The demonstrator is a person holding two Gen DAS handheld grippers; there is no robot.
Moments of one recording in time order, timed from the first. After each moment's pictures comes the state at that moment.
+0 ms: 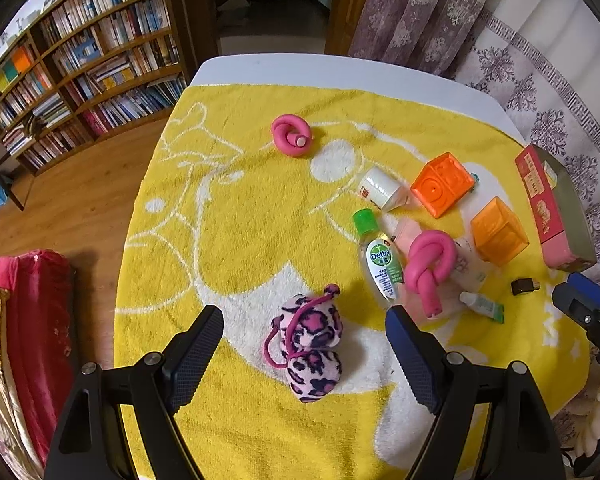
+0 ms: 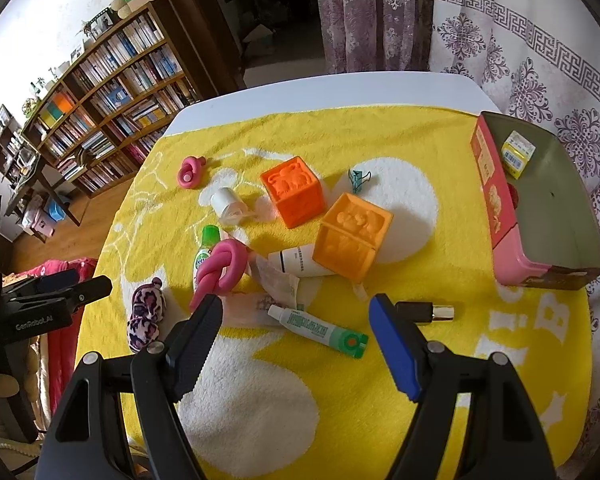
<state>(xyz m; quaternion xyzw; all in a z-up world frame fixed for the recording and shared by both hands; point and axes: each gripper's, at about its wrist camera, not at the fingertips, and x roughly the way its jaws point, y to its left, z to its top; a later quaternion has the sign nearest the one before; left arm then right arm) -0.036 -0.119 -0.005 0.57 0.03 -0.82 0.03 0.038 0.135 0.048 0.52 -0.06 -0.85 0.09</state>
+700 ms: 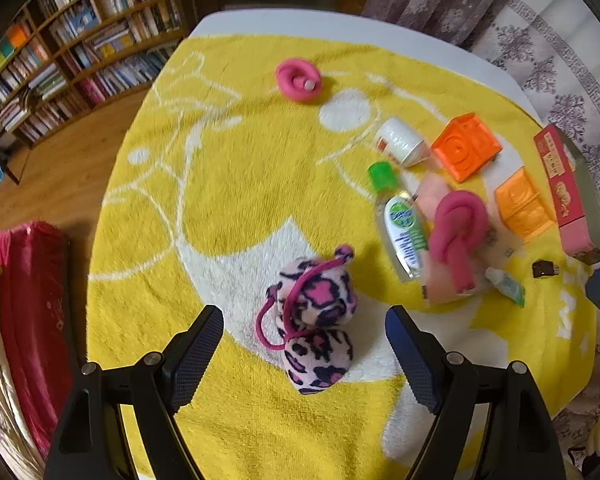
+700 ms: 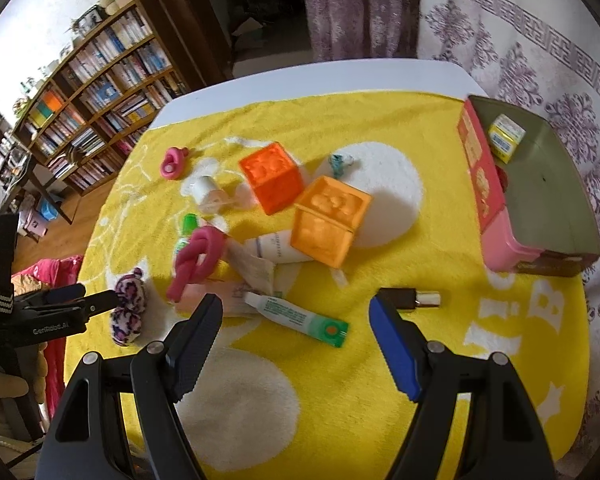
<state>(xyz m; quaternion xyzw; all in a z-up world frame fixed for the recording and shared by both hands) -0.036 -0.124 -0.054 0.62 0.07 -0.78 0.05 0.042 0.153 0.035 0.54 -0.07 -0.84 0.07</state>
